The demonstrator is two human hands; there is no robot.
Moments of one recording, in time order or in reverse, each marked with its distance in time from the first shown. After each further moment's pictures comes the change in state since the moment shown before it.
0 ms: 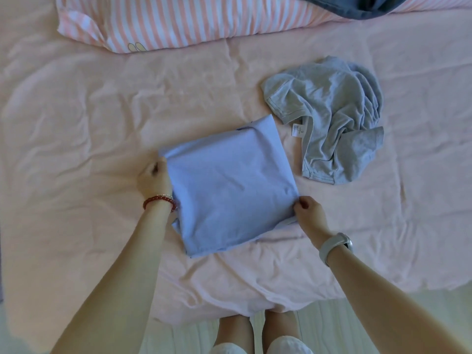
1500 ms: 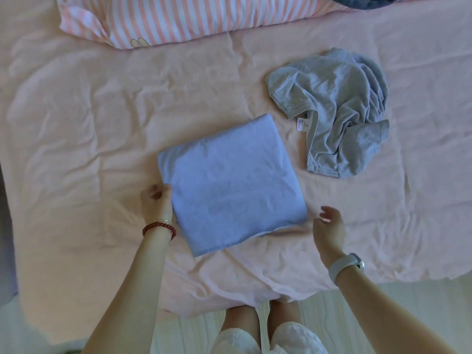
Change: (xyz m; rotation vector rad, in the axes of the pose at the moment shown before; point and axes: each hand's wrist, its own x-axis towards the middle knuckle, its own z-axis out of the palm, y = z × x) left_hand -0.029 -0.026 -0.034 -0.049 -0.112 -0.275; right_hand -0.038 0.025 -0.001 0.205 0.289 0.172
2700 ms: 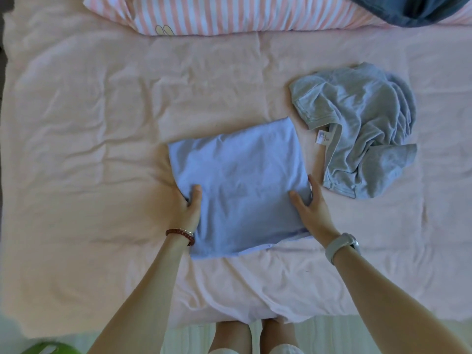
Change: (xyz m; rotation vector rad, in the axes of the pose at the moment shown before) left_hand 0.003 -0.038 0.031 0.034 -0.181 0.332; right_hand 0.036 -0.053 0.042 -0.110 -0.414 -0.395
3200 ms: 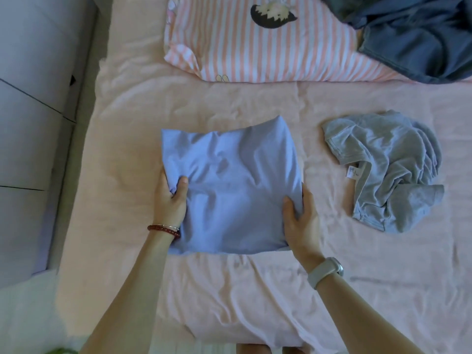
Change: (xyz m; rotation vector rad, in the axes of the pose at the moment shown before) left_hand 0.018 0.074 -0.116 -0.123 0.173 0.283; right_hand -0.054 -0.111 0.072 0.177 0.143 -0.391
